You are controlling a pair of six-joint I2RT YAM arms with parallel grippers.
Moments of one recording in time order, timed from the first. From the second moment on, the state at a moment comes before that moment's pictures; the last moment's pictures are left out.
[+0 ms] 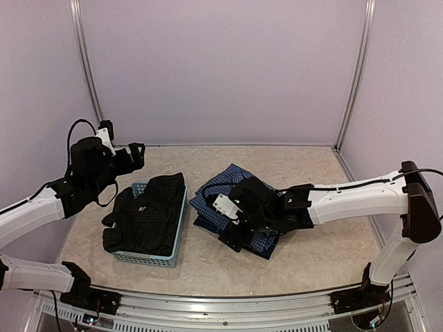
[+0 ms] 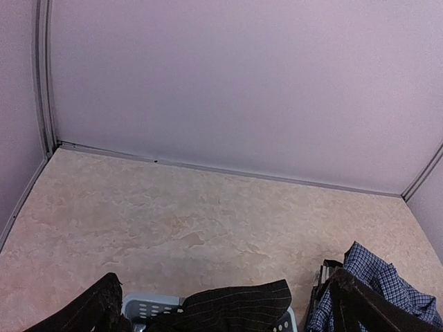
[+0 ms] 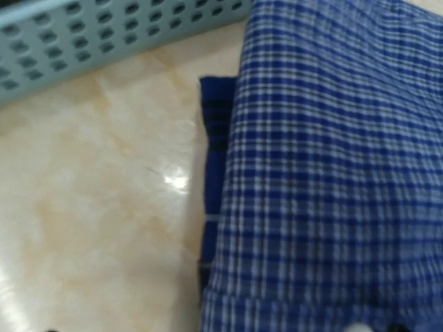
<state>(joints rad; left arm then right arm) -0.50 1.05 0.74 0.10 -0.35 -0.36 1.14 1.64 1.12 -0.31 0.21 -0.06</state>
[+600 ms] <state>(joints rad) -0.50 1.05 0.74 0.10 -0.35 -0.36 1.12 1.93 1.24 -0.52 0.77 -0.19</state>
